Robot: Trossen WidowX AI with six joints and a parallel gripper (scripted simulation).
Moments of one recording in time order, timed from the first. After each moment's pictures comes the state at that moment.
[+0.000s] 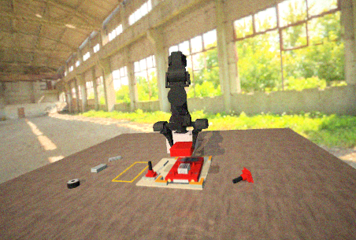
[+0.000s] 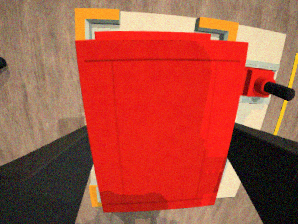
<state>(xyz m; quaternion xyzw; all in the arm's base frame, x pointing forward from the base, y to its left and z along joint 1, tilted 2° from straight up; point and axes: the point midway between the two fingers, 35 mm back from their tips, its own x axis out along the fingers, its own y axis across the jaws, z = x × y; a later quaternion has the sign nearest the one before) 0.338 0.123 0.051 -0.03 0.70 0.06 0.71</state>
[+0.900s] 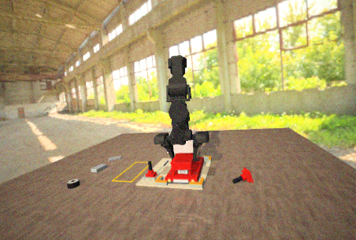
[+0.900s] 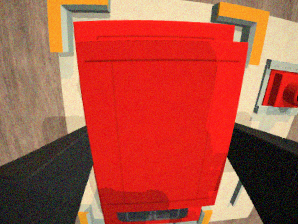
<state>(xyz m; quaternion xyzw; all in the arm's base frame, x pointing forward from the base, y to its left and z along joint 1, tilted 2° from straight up) 0.336 0.123 0.006 -0.03 0.70 0.06 0.71</state>
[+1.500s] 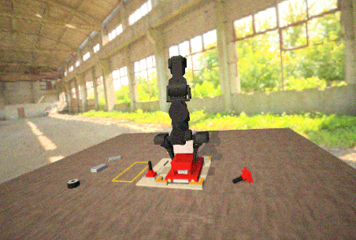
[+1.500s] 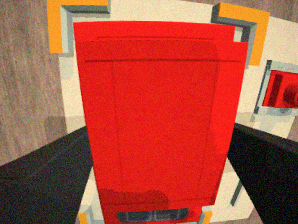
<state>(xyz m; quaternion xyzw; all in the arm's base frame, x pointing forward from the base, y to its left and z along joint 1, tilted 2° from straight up) 0.337 0.124 0.005 -0.03 0.70 0.06 0.71</state>
